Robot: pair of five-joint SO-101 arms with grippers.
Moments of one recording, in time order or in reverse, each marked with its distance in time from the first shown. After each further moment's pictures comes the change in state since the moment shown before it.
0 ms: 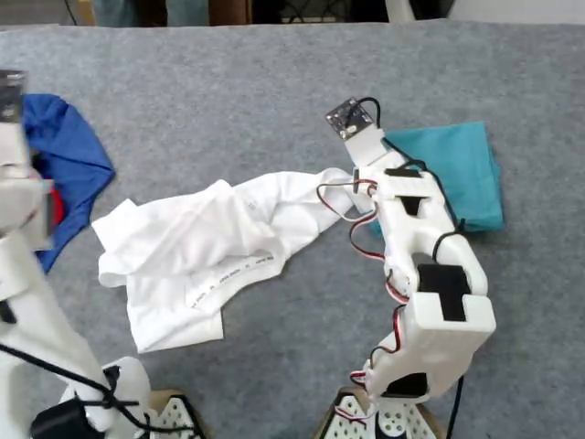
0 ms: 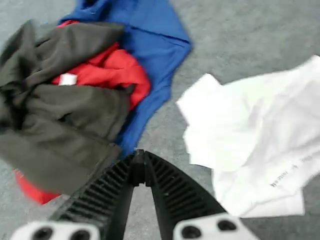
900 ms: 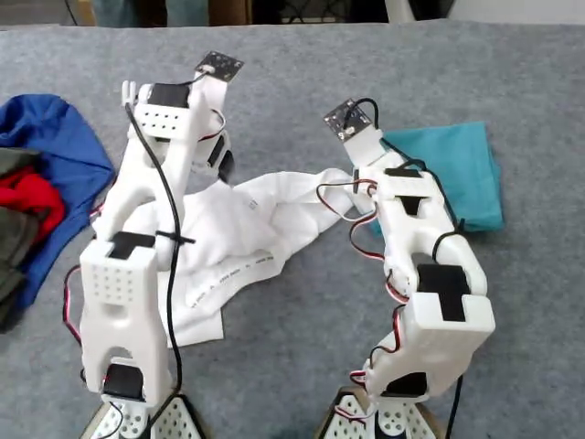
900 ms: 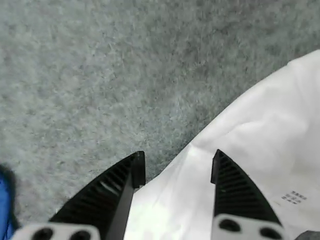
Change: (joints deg) left arm 30.0 67.6 -32.9 -14.3 7.4; right arm 0.0 0.0 -0.1 0.4 1.7
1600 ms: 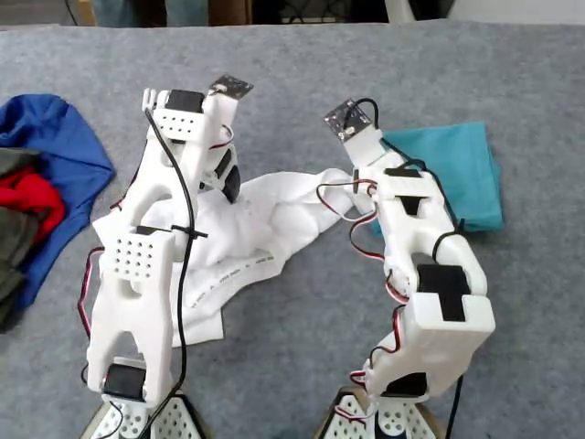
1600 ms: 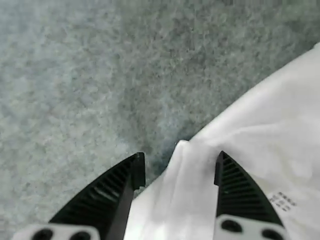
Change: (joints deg) left arm 1.0 16.3 -16.1 6.7 -2.6; right arm -0.1 0.0 0.0 0.0 0.0
